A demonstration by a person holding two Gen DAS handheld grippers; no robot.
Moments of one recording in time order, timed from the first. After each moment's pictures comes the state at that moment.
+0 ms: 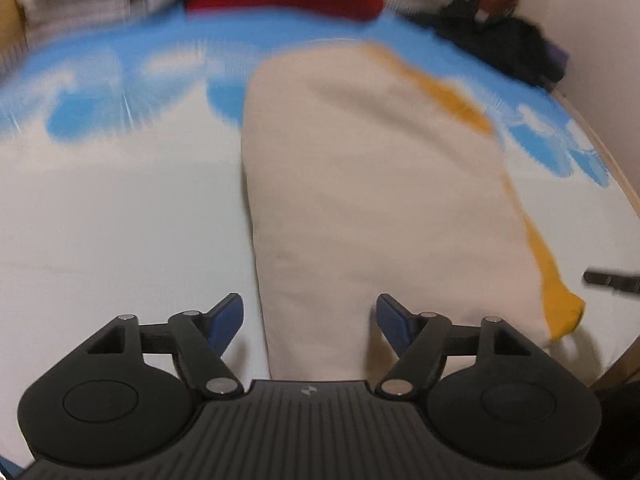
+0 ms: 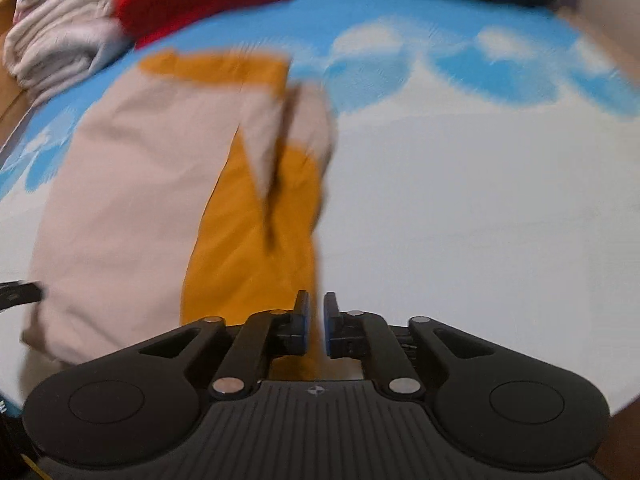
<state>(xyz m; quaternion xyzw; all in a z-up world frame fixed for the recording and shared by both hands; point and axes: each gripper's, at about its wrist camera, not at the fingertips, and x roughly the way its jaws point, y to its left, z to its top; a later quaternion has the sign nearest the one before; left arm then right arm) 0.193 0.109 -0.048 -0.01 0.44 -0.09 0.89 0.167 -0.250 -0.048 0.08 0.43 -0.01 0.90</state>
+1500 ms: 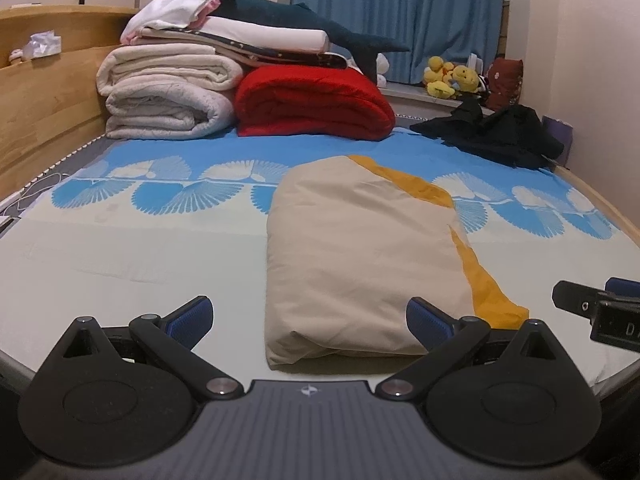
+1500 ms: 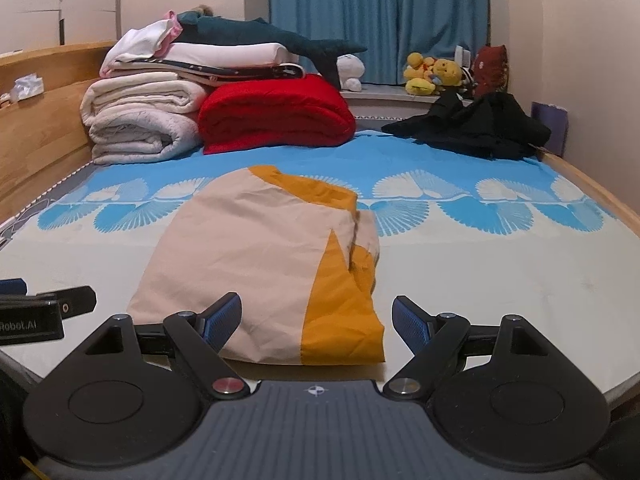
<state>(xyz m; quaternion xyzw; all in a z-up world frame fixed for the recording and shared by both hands) 0.032 0.052 0.012 -0.01 0.29 0.00 0.96 0.014 -0.168 -0.003 0.03 0.27 0.01 0.96</state>
